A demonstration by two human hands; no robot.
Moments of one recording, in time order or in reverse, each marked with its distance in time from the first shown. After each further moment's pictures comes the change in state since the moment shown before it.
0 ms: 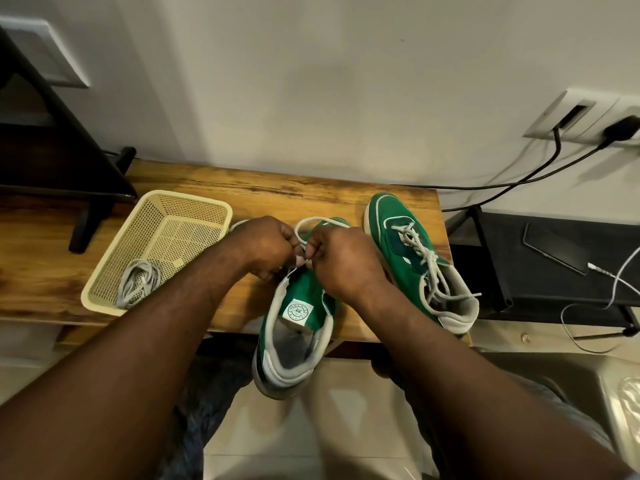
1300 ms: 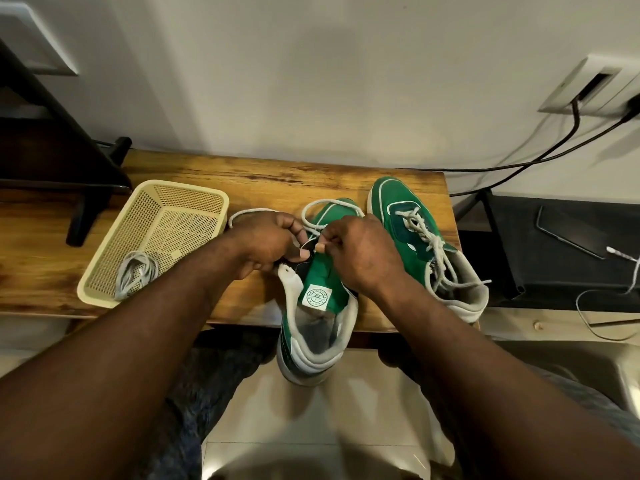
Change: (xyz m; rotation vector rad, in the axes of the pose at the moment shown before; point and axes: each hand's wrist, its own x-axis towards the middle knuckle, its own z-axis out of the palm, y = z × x) left_hand 0.013 -0.010 0.017 -0.343 -0.088 -0.034; right_hand 0.002 0.033 0.011 -0.065 0.060 0.007
